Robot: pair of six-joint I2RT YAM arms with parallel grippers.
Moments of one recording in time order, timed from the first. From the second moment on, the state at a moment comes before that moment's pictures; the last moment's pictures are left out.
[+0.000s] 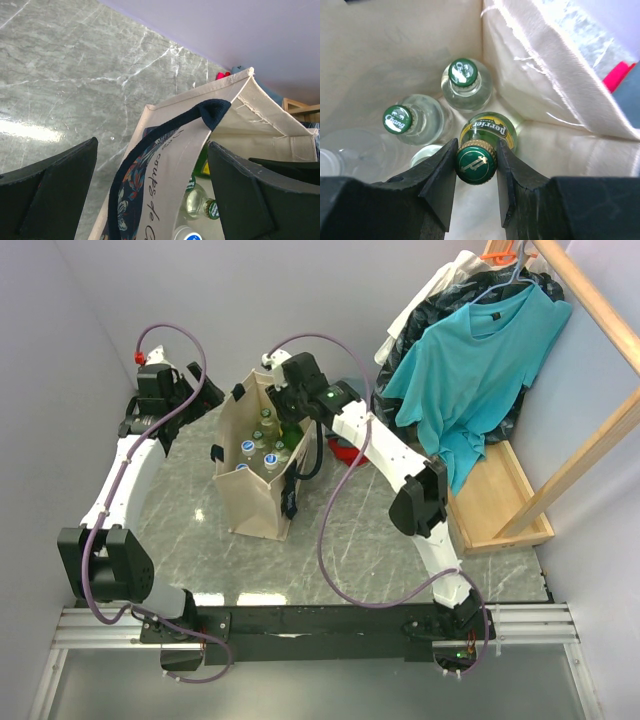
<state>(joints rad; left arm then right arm) -0.03 1.47 1.38 -0.35 0.06 -0.56 0.70 2.27 2.38 -0.75 0.01 -0.05</state>
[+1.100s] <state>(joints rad) -0.03 1.47 1.38 -0.35 0.06 -0.57 0.73 2.07 2.38 -0.75 0.03 -0.07</state>
